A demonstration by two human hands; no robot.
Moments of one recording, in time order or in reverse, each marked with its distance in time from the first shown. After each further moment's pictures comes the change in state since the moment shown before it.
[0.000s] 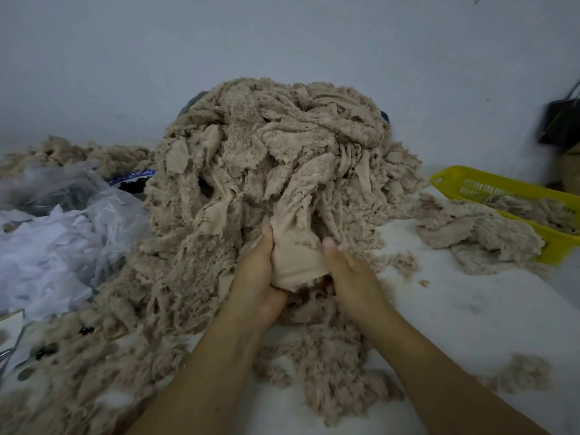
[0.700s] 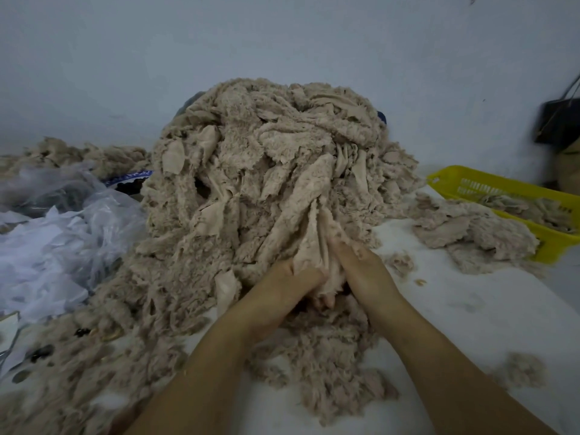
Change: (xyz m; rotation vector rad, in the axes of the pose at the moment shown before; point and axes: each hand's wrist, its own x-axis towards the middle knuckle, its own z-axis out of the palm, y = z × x) left_hand -0.015 -0.013 -0.008 0.826 -0.498 0.116; right_hand 0.008 -0.002 -0.018 0.221 -0.013 0.158
